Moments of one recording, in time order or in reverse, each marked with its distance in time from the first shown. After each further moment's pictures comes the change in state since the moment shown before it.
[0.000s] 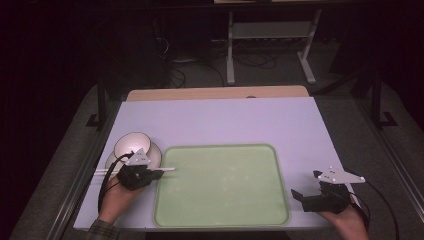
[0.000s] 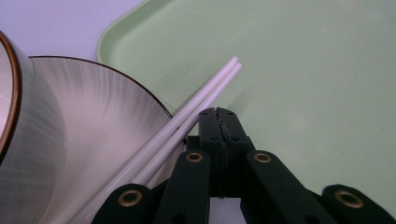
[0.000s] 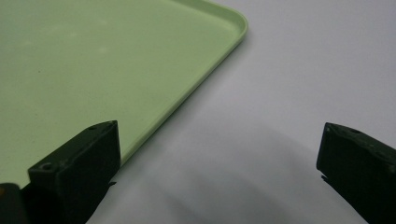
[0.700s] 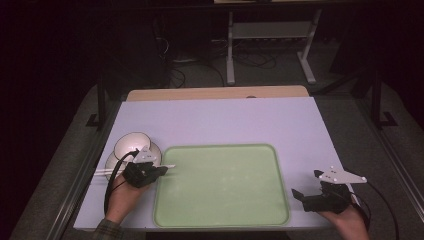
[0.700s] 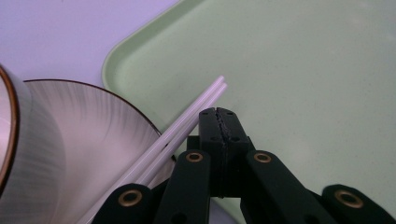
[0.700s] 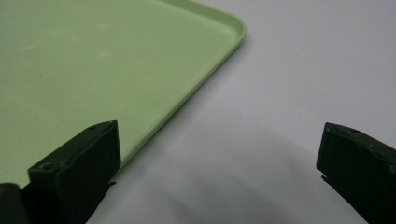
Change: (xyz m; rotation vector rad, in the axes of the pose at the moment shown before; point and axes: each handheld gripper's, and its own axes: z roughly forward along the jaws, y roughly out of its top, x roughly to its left) left arm -0.012 0.015 0.006 -0.004 0.077 -0.019; right arm -0.001 0.001 -0.002 -0.012 -0.001 0.001
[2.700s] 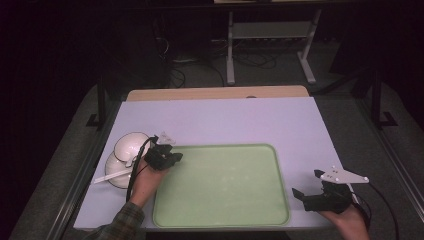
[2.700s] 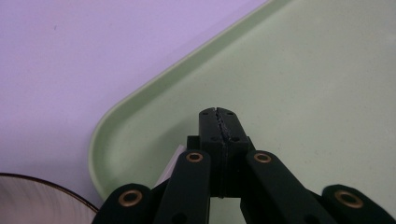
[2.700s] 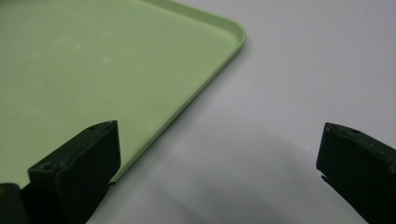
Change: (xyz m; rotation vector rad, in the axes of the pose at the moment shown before) left arm 0.009 0.043 0.053 0.010 0.031 -0.090; right arm -0.001 0.000 -0.002 -0.018 0.011 0.015
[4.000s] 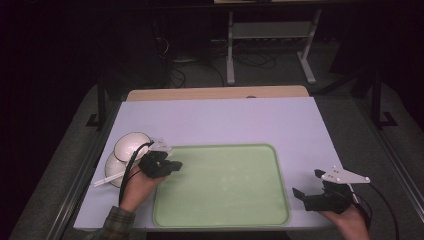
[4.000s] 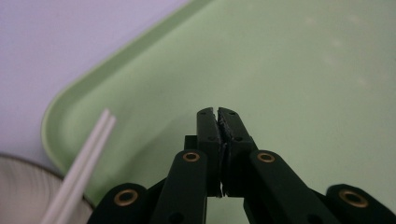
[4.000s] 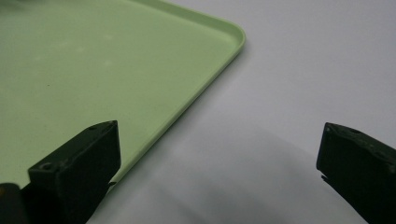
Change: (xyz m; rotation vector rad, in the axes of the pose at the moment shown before) left arm -0.010 -0.015 -0.030 0.021 -0.156 0.050; right arm -0.001 0.000 -0.001 -0.011 0.004 0.005
